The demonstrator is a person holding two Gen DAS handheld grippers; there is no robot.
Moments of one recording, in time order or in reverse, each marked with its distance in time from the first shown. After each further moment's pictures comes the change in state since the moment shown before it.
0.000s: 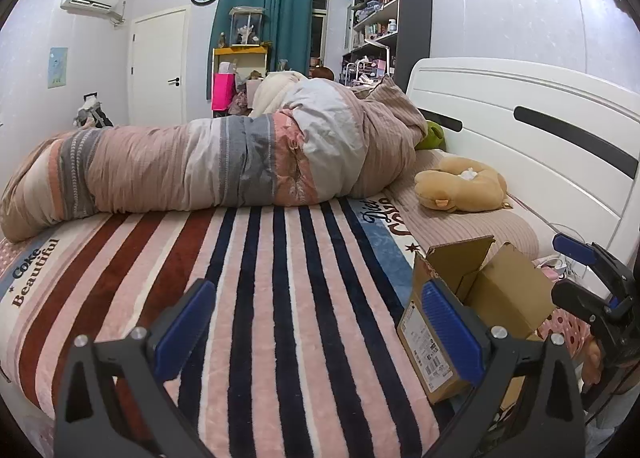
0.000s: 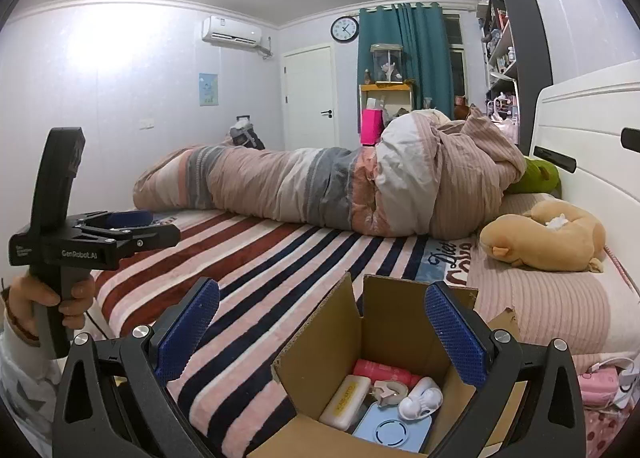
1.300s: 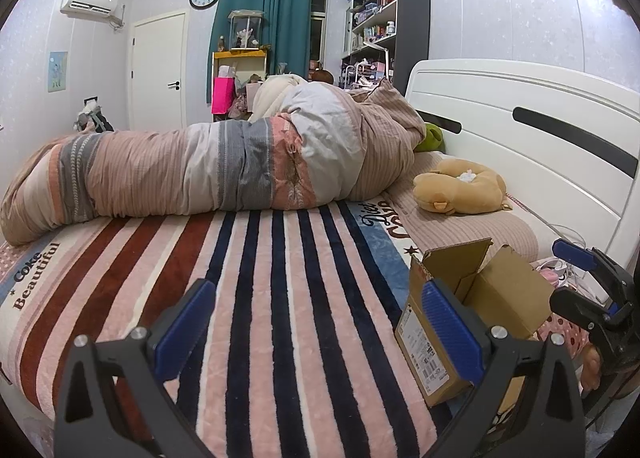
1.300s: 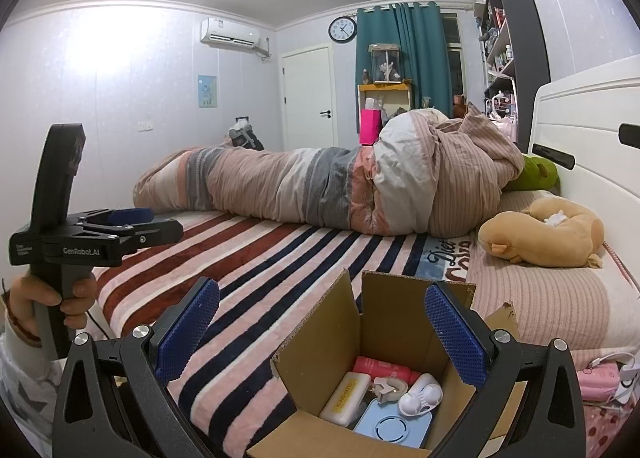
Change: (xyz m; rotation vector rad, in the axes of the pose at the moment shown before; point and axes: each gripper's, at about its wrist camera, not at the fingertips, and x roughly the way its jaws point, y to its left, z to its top) left arm 0.004 0.001 0.007 0.016 -0.001 -0.012; right arm -0.001 -0.003 -0.001 0.003 0.001 -0.001
